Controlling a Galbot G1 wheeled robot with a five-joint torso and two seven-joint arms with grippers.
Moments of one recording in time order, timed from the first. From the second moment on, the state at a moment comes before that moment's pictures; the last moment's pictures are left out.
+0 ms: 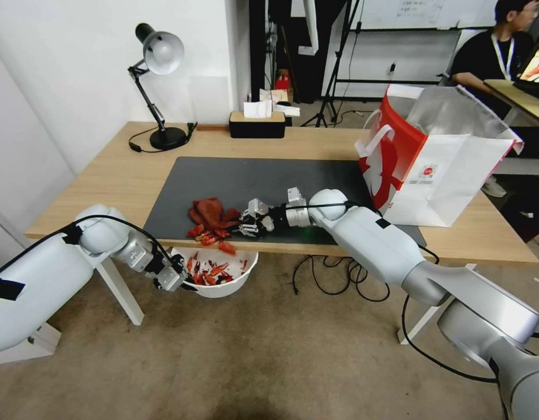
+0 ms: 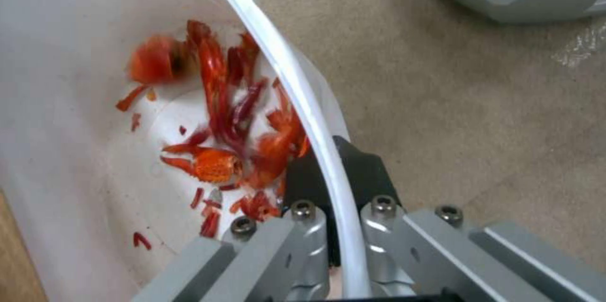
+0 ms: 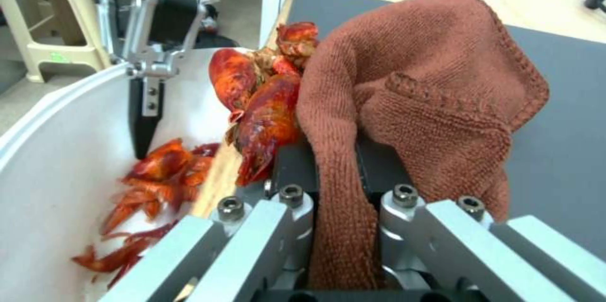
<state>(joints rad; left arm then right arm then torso) 0.51 -0.62 0.20 -1.53 0.15 -0.45 1.27 -0.19 1.26 -0.50 0.97 0.50 0.11 -1.00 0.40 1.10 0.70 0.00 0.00</state>
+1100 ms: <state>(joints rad) 0.49 -0.61 0.20 -1.51 0.13 -0.45 1.27 -0.20 1.21 -0.56 1.09 0.54 0.08 -0.98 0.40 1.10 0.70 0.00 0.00</state>
